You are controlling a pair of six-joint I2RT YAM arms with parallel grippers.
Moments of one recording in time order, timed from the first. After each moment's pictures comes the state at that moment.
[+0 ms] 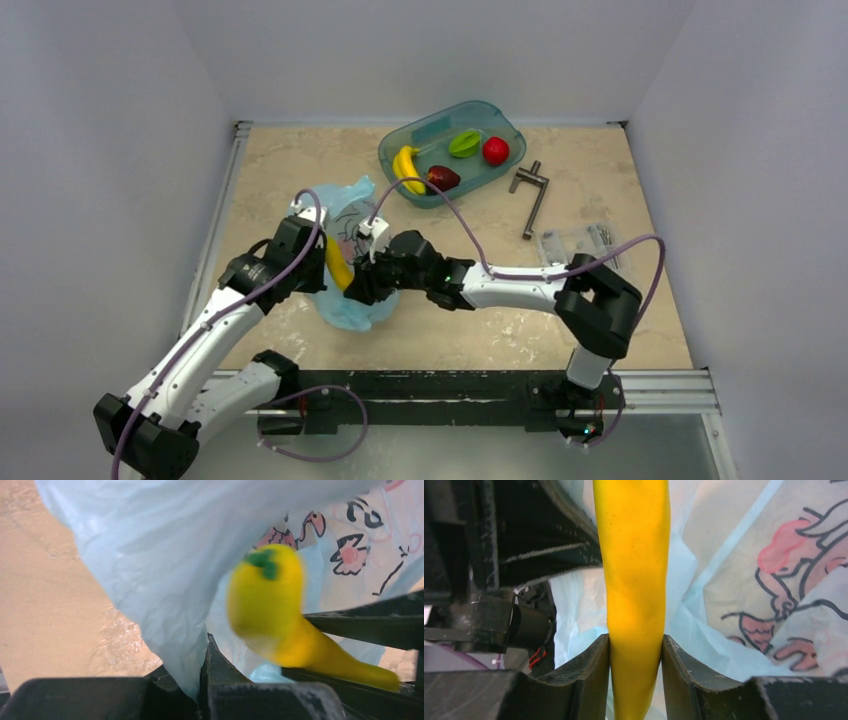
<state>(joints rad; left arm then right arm) -0.47 0.91 0.87 -0.92 -0.20 -0.32 1.09 1.75 1.07 0.31 -0.18 0.40</state>
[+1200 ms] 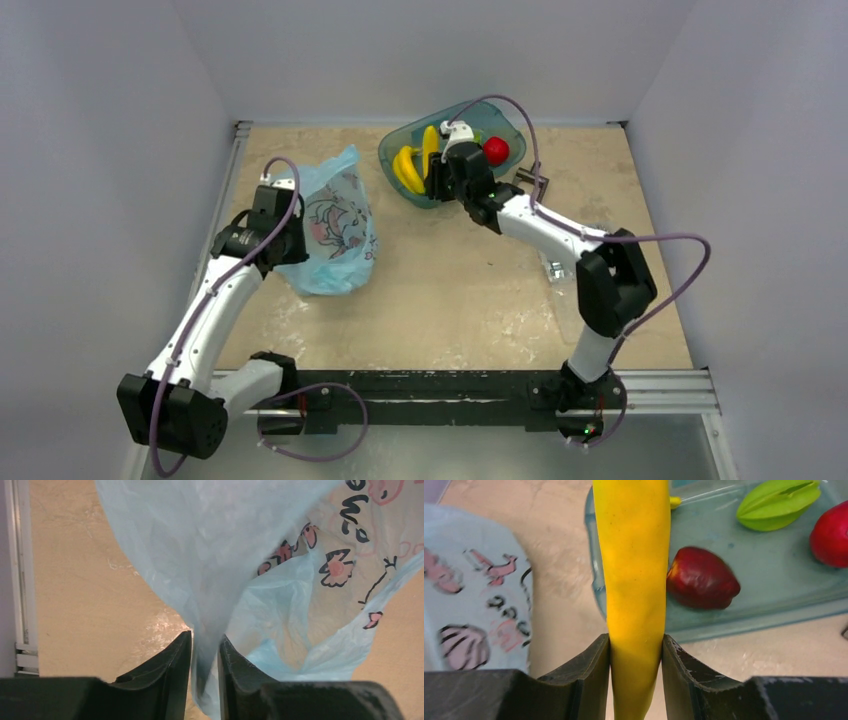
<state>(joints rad) -0.21 1.07 1.00 -0.88 -0.23 -0.27 0.65 1.70 1.28 -0.03 0.18 0.30</state>
